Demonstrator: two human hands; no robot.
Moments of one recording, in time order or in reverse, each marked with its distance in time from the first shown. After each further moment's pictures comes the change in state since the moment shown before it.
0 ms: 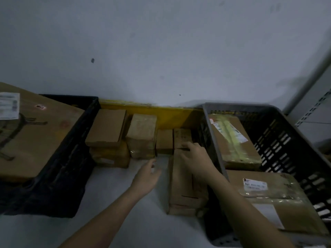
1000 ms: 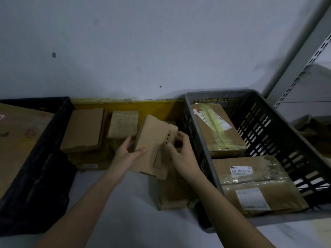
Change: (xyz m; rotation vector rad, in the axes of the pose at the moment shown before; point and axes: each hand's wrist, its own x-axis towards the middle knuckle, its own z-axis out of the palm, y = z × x) left_hand 0.022 0.032 -0.041 -0.545 -0.037 0.023; right_hand -0.014 -0.005 0.016 0.717 0.206 0.103
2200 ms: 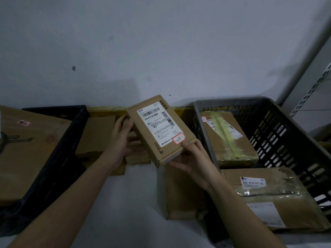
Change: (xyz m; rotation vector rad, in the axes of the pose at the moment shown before) left_hand 0.008 0.068 -0.018 -0.180 0.122 0.165; right_hand -0.001 -0.025 -0.027 0.820 -0.274 0.232
